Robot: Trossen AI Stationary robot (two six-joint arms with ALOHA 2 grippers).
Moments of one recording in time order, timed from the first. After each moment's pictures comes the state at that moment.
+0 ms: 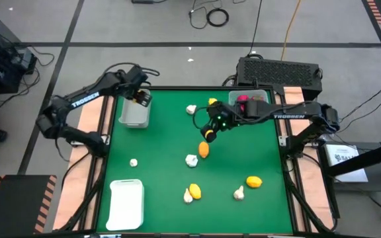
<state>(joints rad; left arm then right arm) 0.73 1.36 1.15 -1.00 -0.28 -0.29 -0.10 1.55 1.37 -0.76 0.10 0.70</state>
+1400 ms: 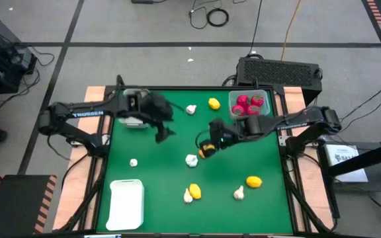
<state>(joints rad) 0.22 1.36 1.15 -0.64 0.18 -0.07 0.12 1.55 1.37 -0.78 0.10 1.14</state>
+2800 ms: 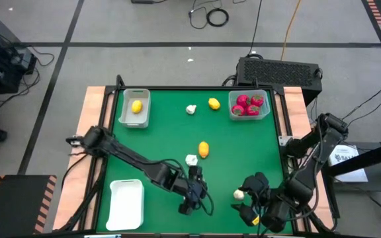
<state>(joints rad) -0.43 2.00 1.62 -0.50 -0.11 -0.10 0.90 1.55 1.37 -0.90 0.58 1.45</state>
